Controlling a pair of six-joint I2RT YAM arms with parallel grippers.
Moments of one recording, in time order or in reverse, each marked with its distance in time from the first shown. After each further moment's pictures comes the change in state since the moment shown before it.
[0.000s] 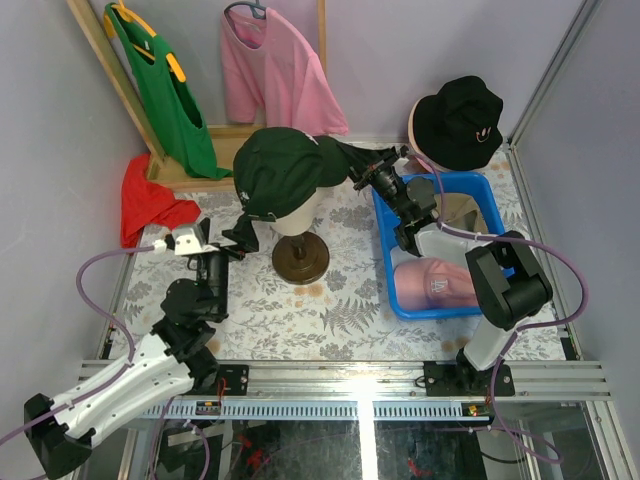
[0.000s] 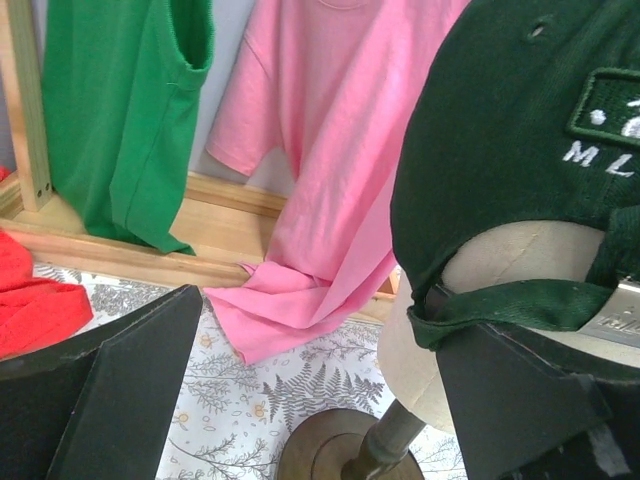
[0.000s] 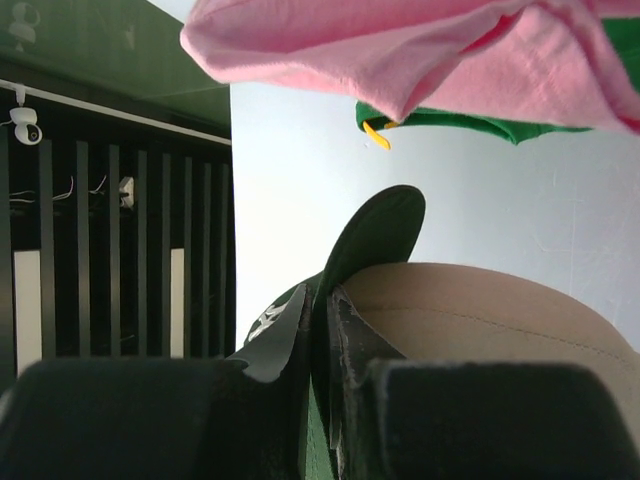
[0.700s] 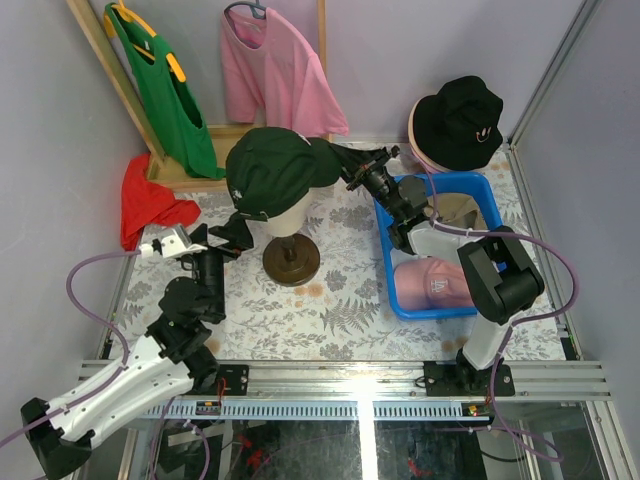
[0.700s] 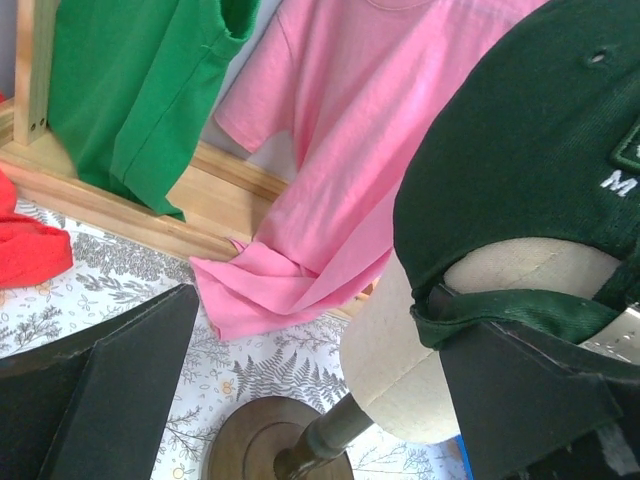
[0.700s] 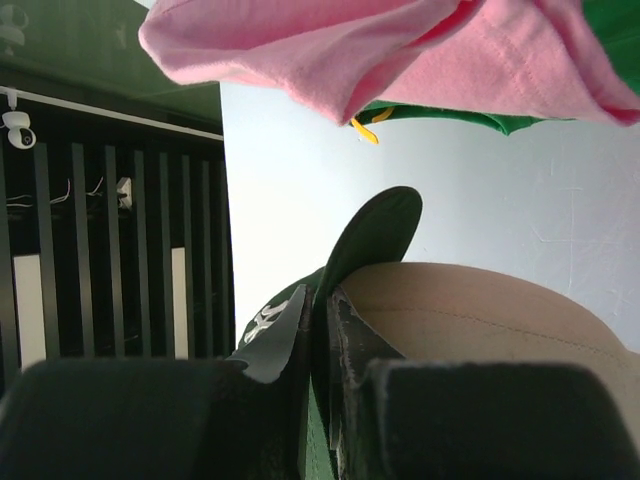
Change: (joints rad) left arm -0.011 -0.053 0.013 -0.103 -0.129 -0.225; right arm 0.037 0.049 0.046 0.000 0.000 0.011
